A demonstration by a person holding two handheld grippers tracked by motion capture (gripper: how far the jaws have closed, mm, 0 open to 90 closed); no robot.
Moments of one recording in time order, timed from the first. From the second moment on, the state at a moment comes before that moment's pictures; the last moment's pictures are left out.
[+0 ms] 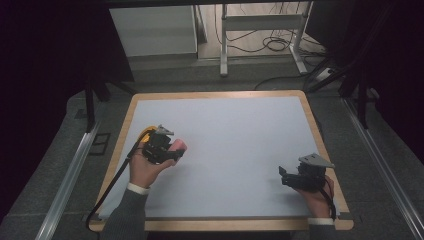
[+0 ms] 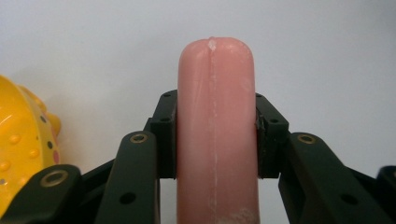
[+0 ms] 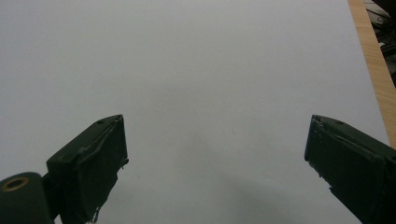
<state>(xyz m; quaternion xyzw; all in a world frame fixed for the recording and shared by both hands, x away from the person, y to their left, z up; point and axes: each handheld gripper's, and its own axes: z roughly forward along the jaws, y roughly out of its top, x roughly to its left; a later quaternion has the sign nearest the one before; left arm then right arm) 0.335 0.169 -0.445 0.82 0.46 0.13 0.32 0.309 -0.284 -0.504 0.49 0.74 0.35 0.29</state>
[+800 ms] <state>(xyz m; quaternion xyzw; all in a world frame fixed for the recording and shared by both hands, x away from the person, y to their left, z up) 0.337 0.192 -0.433 0.80 0.48 0.14 0.33 0.308 -0.283 -0.503 0.49 0.74 0.36 0.29</state>
